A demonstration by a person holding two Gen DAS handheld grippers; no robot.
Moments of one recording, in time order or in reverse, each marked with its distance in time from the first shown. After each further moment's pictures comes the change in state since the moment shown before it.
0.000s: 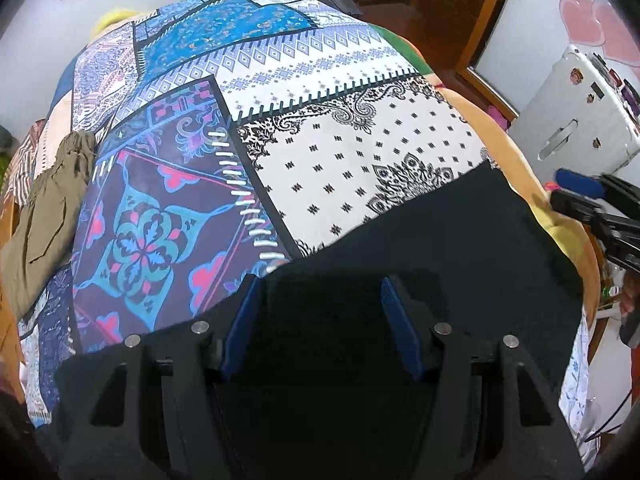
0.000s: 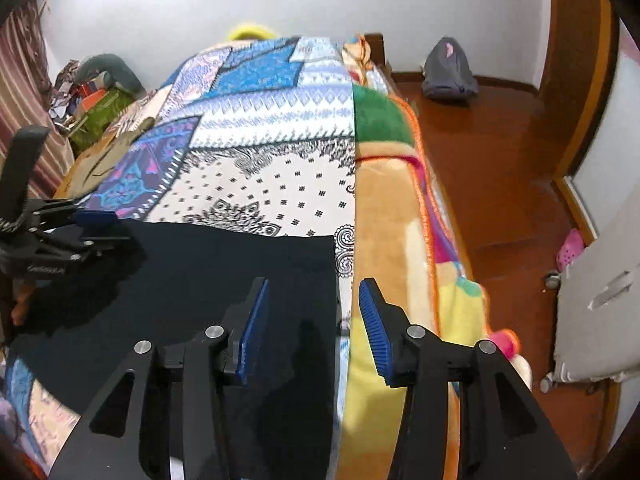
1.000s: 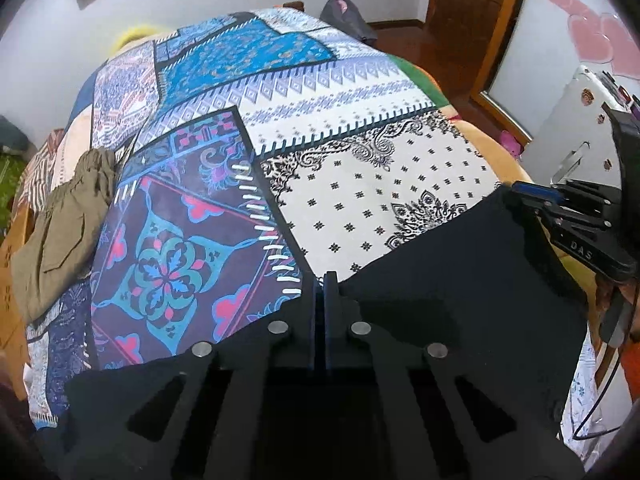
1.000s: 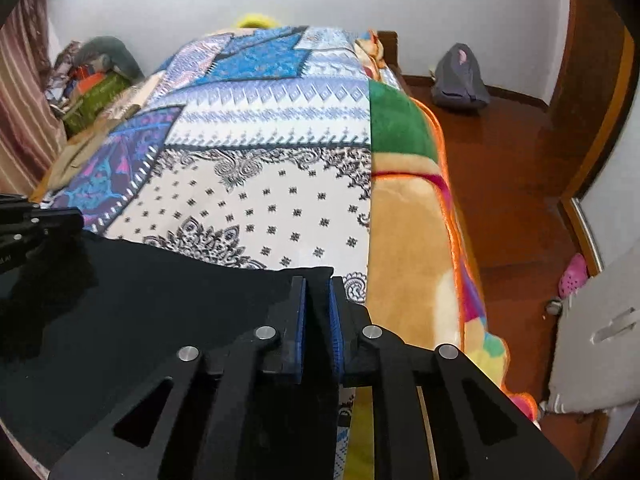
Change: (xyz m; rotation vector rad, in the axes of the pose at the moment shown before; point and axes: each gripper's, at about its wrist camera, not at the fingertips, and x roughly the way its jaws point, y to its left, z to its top) left arm -0.010 0.004 0.010 -0.033 -0.087 0.063; right arm 0.046 0.009 0.026 -0.062 0.003 -0.049
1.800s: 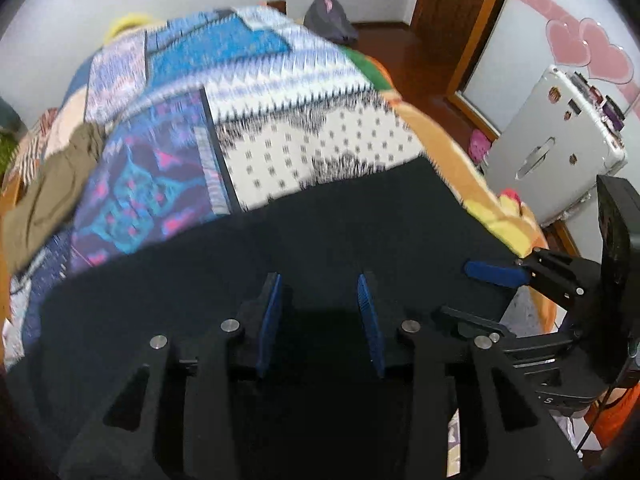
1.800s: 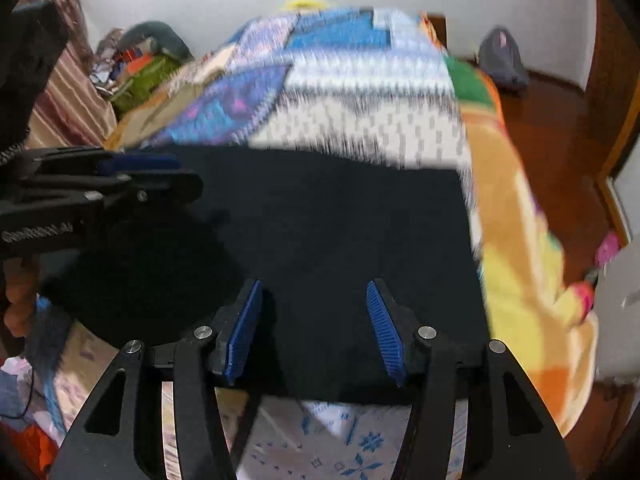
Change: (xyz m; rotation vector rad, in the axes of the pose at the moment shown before) left arm -0.043 -0.054 -0.051 -0.033 0.019 -0.077; right arm -0.045 0.071 -0.071 -0.004 0.089 0.189
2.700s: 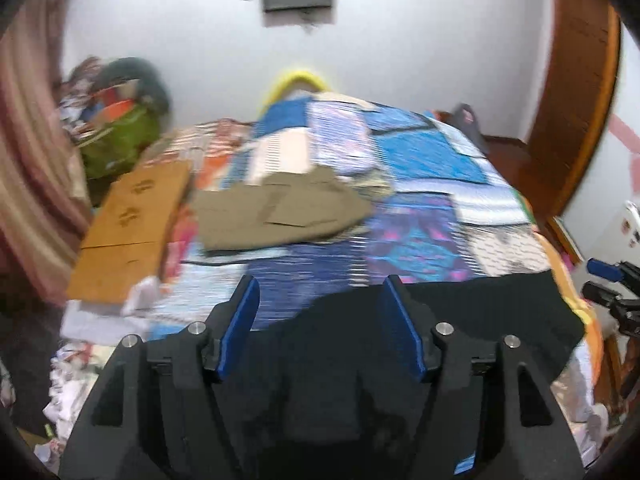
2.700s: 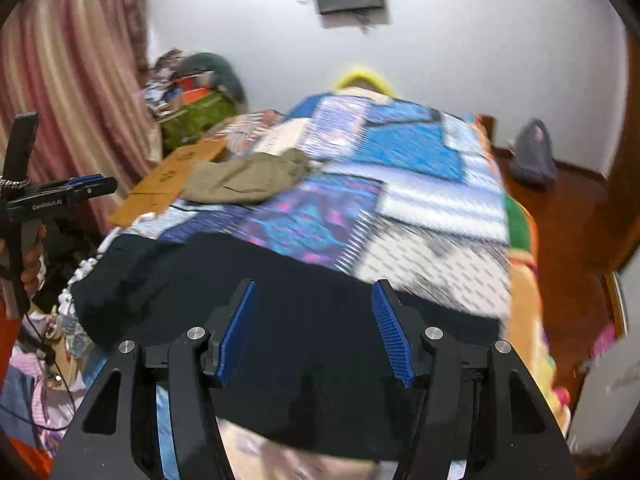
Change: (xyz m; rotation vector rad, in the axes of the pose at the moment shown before) left arm -0.214 0.236 -0.099 -0.326 -0.348 0.342; right arm -0.066 0.117 0.078 -0.223 -0.241 0.059
